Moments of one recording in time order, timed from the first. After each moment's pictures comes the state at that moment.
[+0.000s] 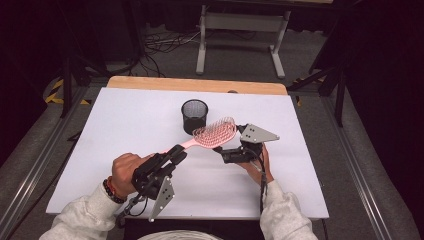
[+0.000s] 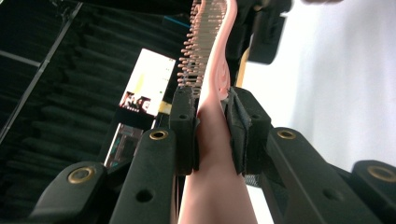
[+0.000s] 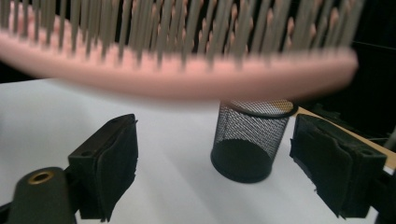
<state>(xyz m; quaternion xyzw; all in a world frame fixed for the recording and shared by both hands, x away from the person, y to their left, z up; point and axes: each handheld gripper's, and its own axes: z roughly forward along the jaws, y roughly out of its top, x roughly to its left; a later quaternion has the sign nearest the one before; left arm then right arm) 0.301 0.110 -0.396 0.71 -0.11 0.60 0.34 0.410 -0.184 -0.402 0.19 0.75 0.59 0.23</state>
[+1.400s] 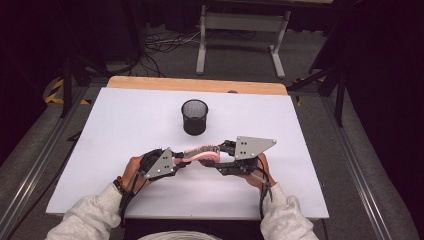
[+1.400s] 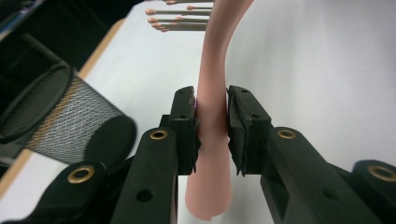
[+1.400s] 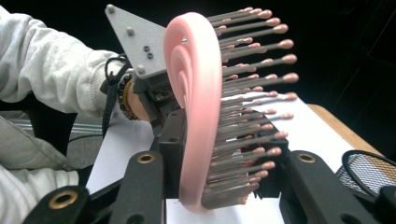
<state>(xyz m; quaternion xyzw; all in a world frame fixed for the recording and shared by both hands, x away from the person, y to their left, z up) 0.374 0.114 -0.430 0.86 -0.01 0.25 0.44 0.366 -0.160 -0.367 0.00 0.79 0.59 0.14</state>
